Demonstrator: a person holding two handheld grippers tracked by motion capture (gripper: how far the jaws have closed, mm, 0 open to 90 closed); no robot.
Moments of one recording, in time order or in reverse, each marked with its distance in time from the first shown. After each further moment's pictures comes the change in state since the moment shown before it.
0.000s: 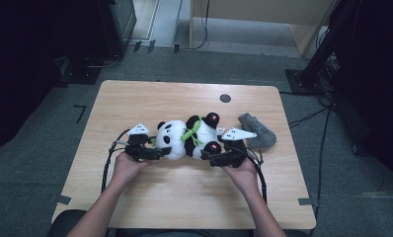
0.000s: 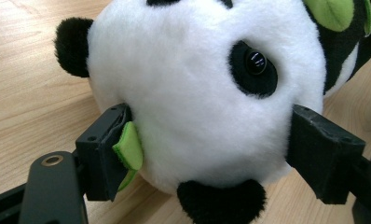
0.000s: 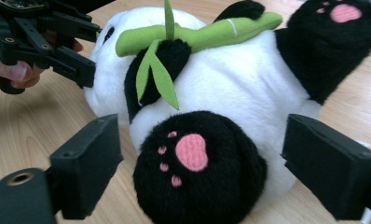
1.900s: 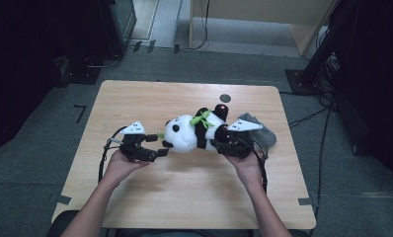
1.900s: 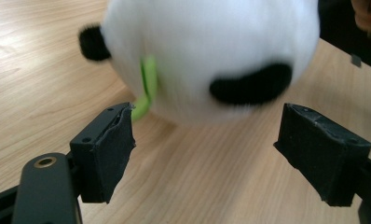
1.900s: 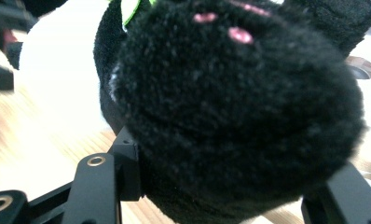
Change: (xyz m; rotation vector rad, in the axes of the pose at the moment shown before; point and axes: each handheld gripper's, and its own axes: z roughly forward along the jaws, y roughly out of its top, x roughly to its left) left arm -0.012 0.013 -0.027 -0.005 -0.093 0.122; right arm -0.012 0.024 -0.020 0.031 -0.120 0.031
